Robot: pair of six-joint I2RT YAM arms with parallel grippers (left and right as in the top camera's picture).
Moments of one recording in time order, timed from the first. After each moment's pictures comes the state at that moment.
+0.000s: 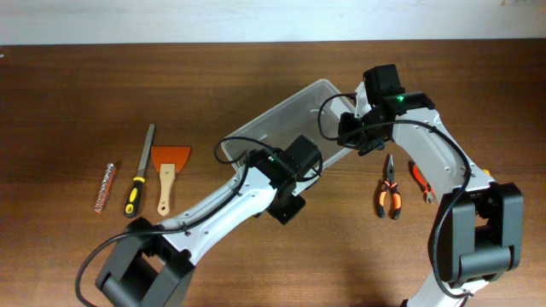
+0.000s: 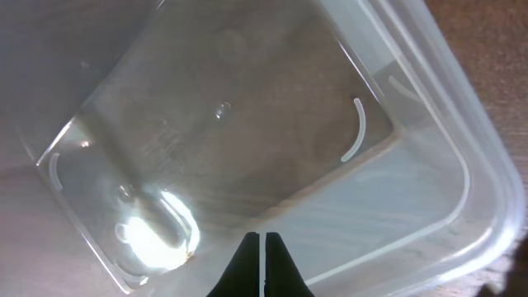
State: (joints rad) left arm -0.76 1.80 1.32 -0.95 -0.04 0.06; right arm 0.15 1.89 1.45 -0.84 -0.27 0.29
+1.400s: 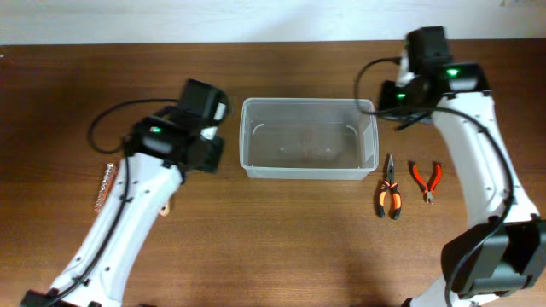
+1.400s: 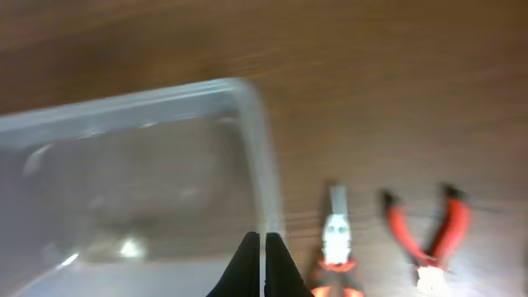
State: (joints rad) left arm -0.32 1.52 1.46 -1.13 -0.22 -0.05; right arm 0.03 1.81 1.76 -1.12 -0.01 0.27
